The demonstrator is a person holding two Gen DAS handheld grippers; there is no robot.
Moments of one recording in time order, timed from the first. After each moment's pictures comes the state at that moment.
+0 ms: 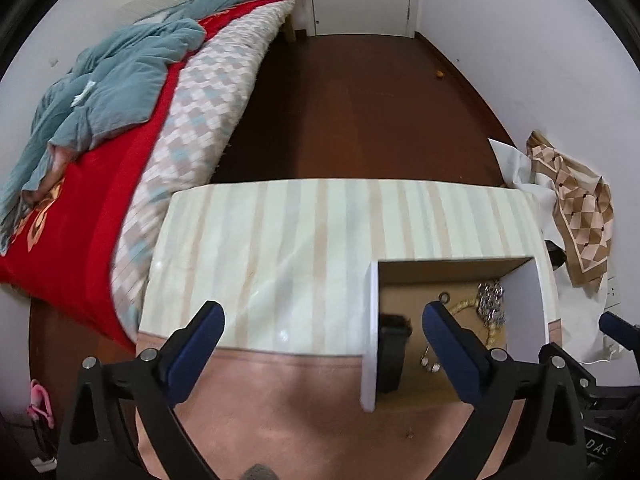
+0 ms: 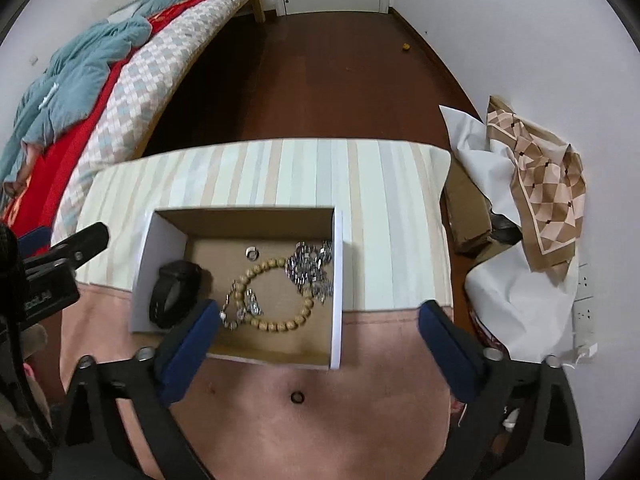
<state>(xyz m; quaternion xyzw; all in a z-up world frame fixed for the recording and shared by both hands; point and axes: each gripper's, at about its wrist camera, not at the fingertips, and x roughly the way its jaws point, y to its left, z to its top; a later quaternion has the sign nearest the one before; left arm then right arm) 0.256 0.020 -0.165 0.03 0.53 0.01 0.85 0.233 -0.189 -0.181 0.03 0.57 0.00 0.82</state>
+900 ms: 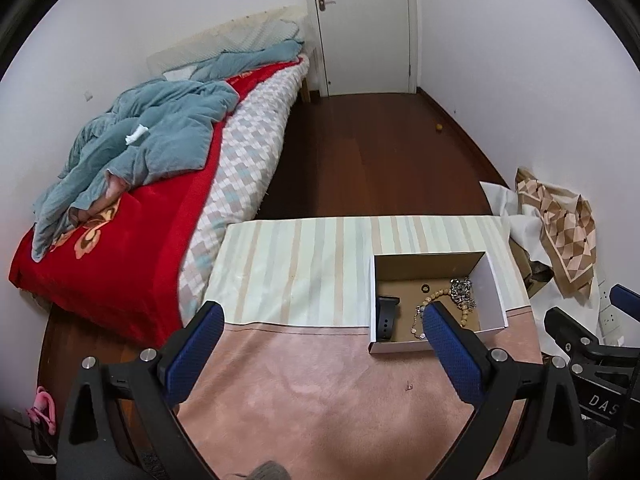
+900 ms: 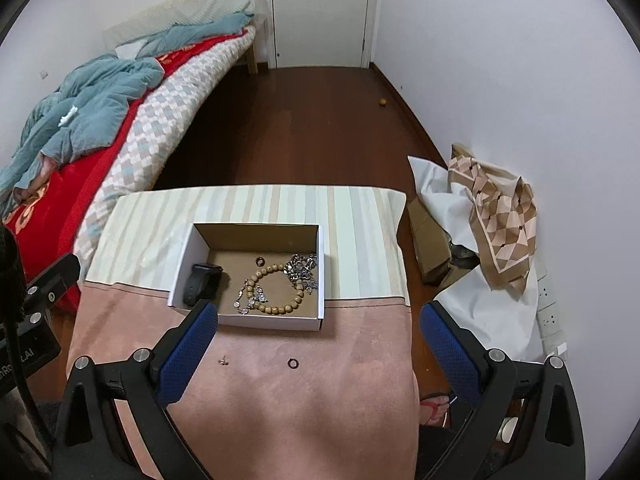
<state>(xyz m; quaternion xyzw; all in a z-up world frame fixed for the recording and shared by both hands) 0.144 0.023 -0.073 0.04 0.42 0.02 0.90 0.140 -0.178 -0.085 0.01 0.48 -0.03 0.88</state>
